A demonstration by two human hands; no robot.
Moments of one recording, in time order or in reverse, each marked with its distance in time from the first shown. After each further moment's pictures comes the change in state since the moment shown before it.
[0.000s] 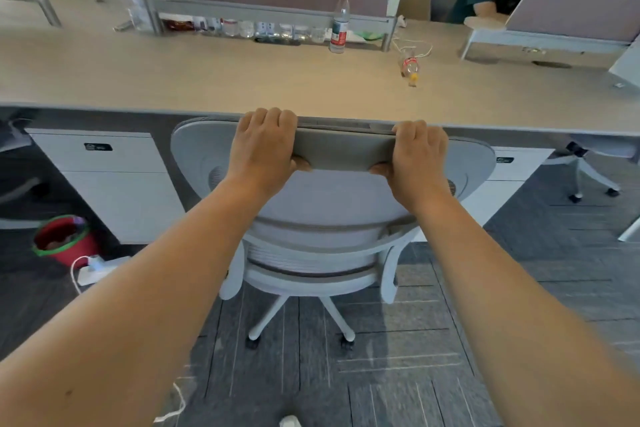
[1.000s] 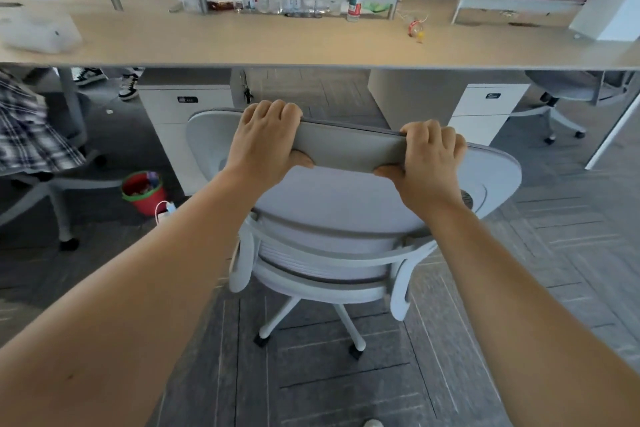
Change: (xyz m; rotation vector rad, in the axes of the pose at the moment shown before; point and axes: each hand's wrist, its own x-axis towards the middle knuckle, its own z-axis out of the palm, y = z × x) left_hand -0.348 -0.149 -0.164 -0.013 -0.019 0.181; right_hand -0.354 -0.255 -0.058 0.075 0.114 0.101
